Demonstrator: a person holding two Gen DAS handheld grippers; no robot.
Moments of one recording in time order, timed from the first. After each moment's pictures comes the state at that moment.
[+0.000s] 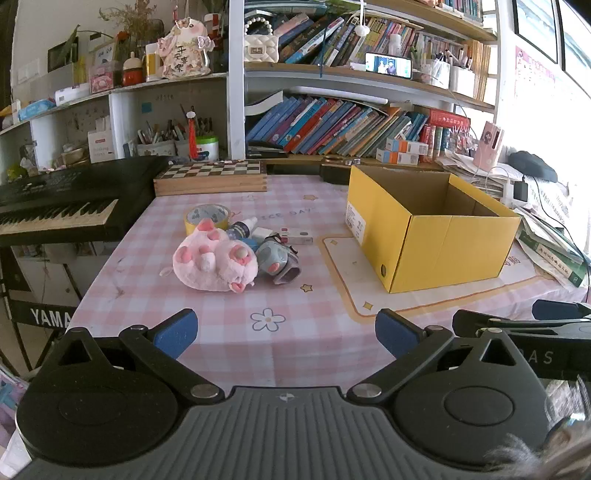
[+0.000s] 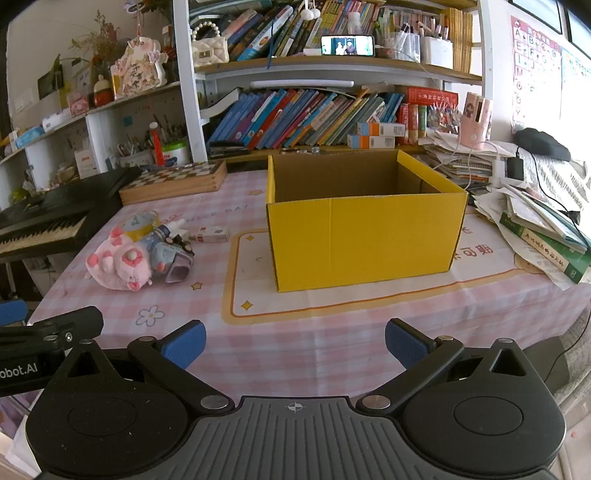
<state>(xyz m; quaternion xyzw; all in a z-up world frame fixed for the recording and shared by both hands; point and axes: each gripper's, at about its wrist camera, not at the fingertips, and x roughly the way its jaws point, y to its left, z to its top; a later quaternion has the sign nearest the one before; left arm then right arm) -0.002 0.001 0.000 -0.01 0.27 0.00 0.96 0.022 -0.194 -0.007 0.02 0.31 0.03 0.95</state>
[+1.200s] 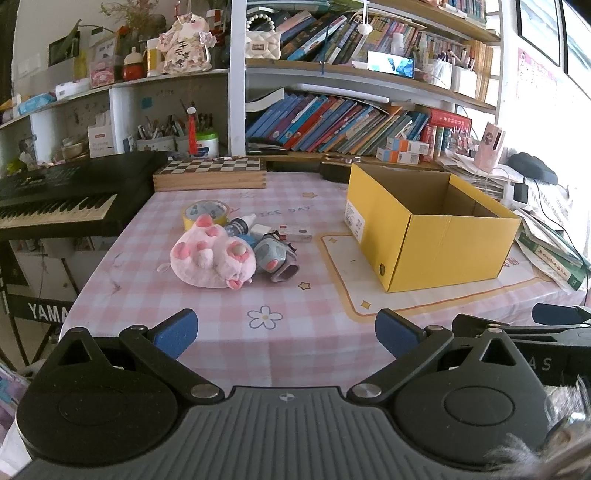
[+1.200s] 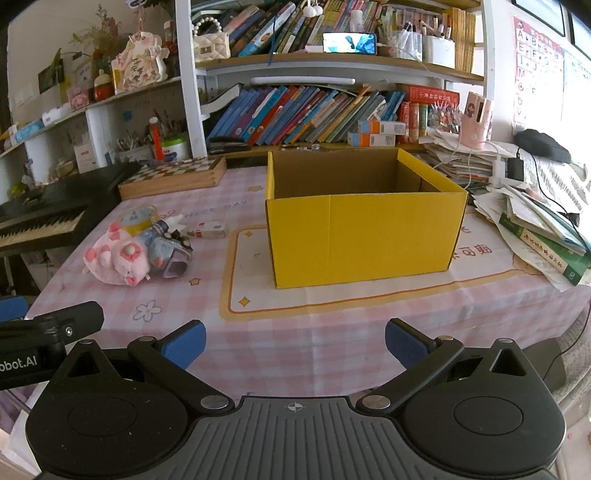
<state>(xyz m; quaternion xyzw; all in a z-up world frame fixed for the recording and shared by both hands) -0.002 -0.007 -0.006 -0.01 0.28 0.00 0.96 0.023 -0.195 -0.008 0.02 0.31 0.03 0.95</state>
